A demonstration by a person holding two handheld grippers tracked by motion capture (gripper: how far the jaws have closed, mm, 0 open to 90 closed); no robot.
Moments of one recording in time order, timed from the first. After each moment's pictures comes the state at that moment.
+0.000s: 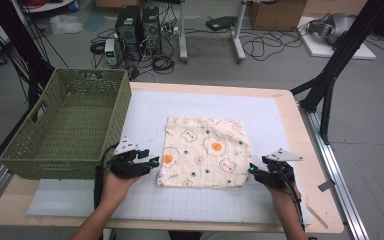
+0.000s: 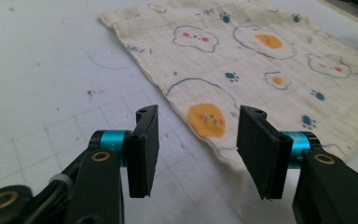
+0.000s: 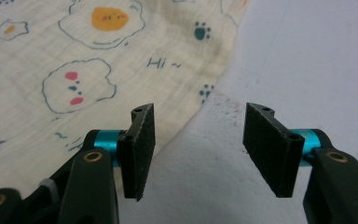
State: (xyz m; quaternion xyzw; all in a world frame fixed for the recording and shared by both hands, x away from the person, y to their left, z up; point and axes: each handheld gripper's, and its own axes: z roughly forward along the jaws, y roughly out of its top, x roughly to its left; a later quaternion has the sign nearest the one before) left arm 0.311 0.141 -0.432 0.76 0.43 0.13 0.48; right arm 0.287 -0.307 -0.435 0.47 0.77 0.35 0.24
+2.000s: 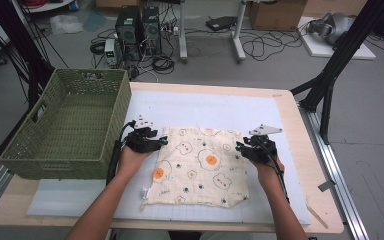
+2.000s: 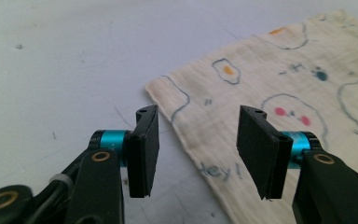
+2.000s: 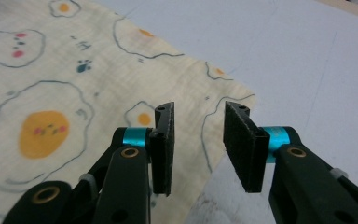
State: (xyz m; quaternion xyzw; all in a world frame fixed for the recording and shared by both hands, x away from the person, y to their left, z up) left arm 0.393 0.116 -0.438 0.78 0.42 0.17 0.44; right arm 0.356 -0.268 -0.415 0.43 0.80 0.36 0.23
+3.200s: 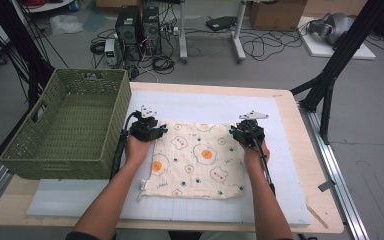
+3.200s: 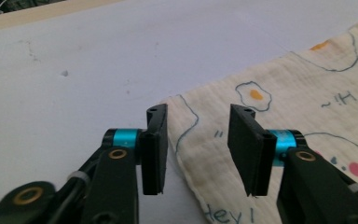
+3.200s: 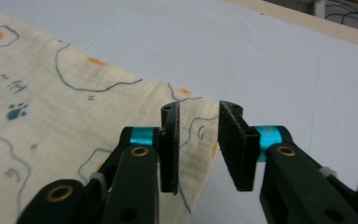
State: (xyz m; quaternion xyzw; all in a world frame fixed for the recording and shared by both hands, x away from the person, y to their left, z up) left arm 0.423 0.111 -0.436 0.76 0.45 0.22 0.42; right arm 0.411 -0.246 -0.425 0.47 0.76 0.36 0.27
